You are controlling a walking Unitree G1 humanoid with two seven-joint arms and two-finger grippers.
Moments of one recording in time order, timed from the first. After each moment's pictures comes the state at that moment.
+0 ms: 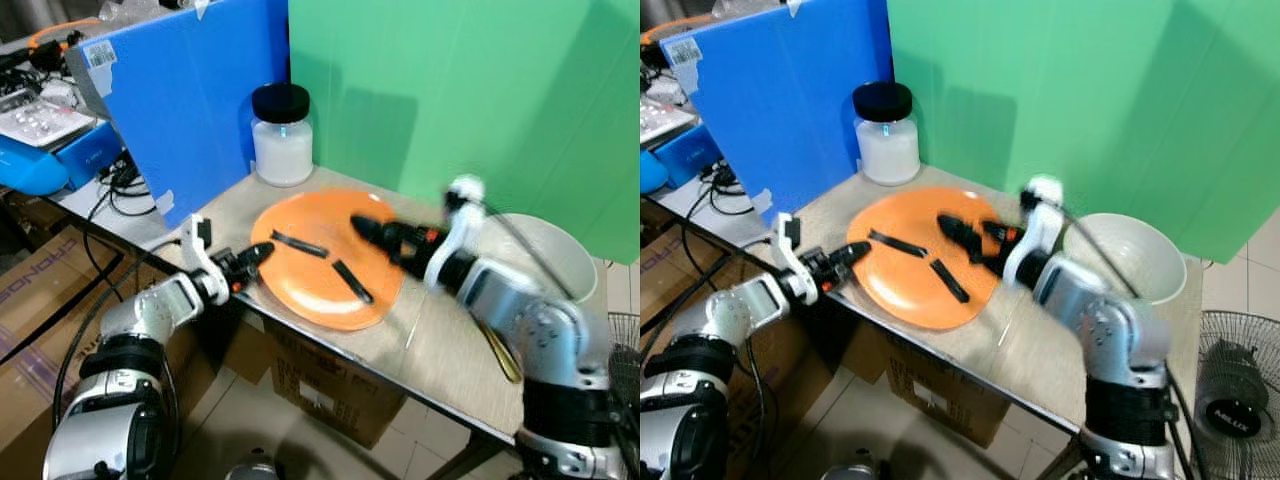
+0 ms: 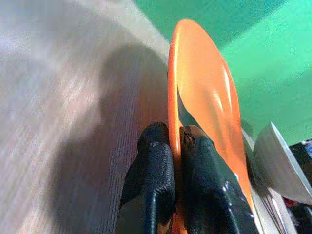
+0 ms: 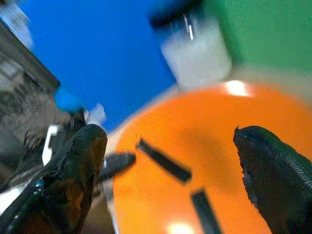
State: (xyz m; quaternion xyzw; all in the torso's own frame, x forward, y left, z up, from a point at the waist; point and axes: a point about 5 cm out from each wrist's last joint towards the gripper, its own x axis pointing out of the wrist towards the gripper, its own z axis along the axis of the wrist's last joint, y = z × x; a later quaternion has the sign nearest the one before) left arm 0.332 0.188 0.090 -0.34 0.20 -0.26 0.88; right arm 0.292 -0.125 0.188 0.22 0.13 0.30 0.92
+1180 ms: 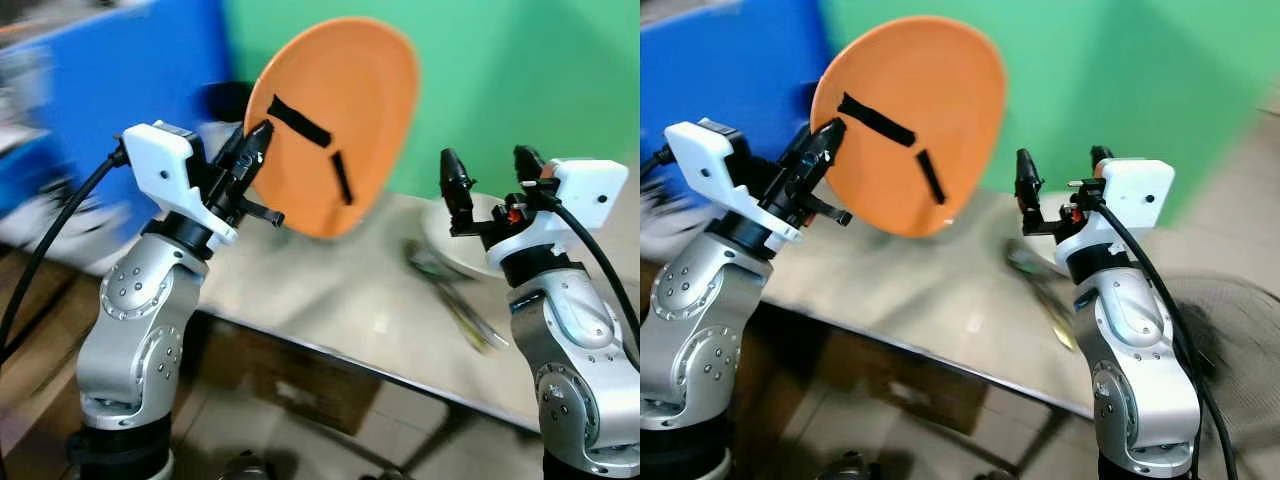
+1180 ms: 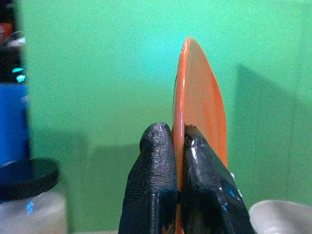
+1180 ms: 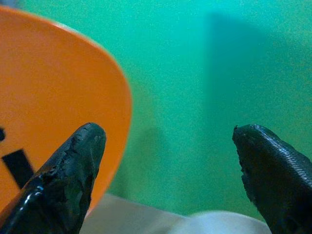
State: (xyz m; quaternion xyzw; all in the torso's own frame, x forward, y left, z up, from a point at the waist) left arm 0.268 0.136 0.246 0.00 -0.19 -0.22 0.96; right arm 0.252 -0.155 0.228 0.03 -0.13 0.05 0.99
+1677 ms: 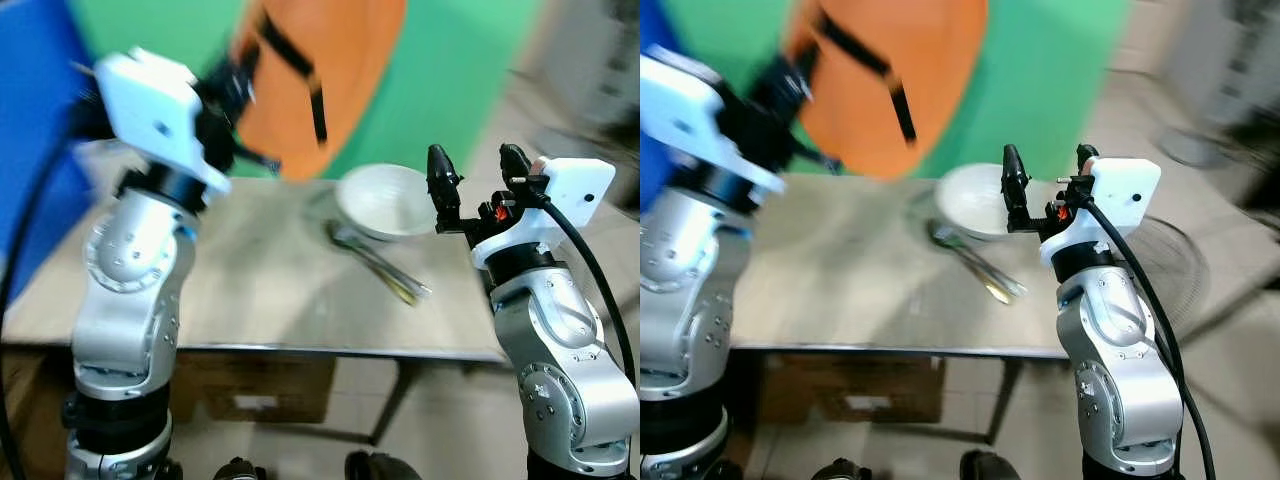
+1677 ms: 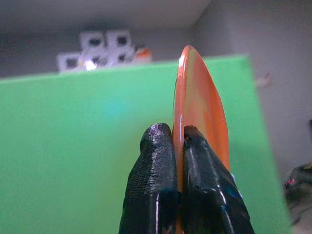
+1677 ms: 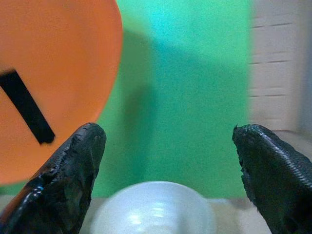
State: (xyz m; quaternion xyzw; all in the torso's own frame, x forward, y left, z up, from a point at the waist) left arm 0.264 0.131 0.301 0.07 -0.33 -0.17 0.93; right arm 0.253 -0.141 0.228 0.06 -0.13 0.07 0.99
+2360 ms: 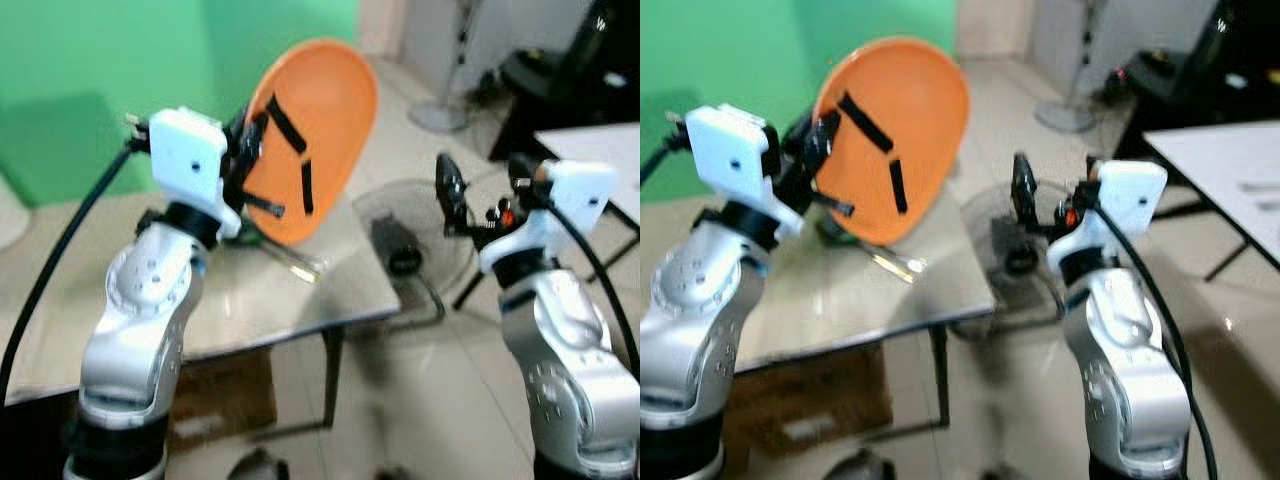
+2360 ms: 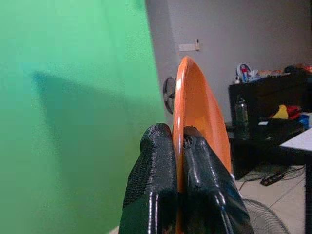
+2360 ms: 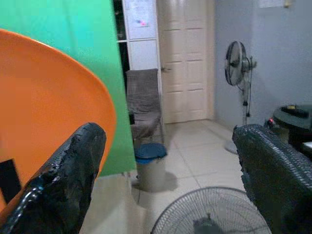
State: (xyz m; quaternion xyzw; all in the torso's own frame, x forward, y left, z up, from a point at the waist) left arm 0.268 0.132 0.254 0.07 -0.20 -0.15 0.97; right arm 0.253 -0.147 0.222 0.06 -0.10 0.05 0.99
